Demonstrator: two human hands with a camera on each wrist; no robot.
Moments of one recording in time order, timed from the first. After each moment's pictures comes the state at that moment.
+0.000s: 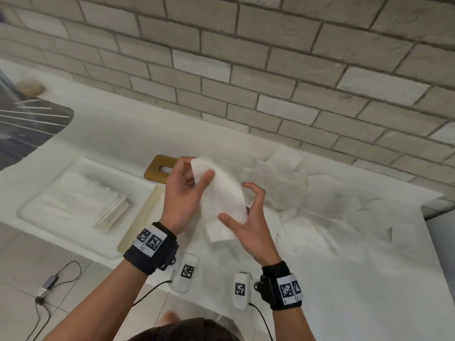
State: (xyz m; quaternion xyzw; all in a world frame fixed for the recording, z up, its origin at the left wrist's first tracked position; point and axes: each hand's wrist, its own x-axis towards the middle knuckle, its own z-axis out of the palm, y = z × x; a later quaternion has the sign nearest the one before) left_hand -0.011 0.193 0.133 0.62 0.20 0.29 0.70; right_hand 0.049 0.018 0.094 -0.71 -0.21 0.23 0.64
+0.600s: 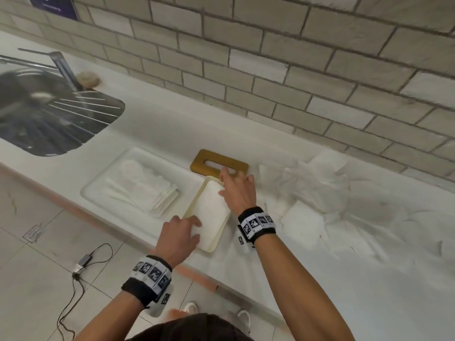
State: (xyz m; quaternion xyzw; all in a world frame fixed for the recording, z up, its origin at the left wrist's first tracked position) left_hand -0.161 0.285 0.026 0.93 0.30 -0.04 0.22; right_hand 0.054 0.215 0.011 -0.89 -0.43 -0.03 0.12
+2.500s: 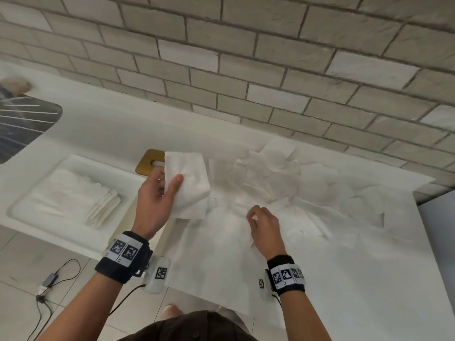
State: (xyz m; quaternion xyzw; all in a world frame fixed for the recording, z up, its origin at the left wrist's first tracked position) left_hand -0.044 0.218 0.094 0.74 0.27 0.26 0.56; right_hand 0.093 -0.043 -0.020 -0.91 -0.24 0.09 0.33
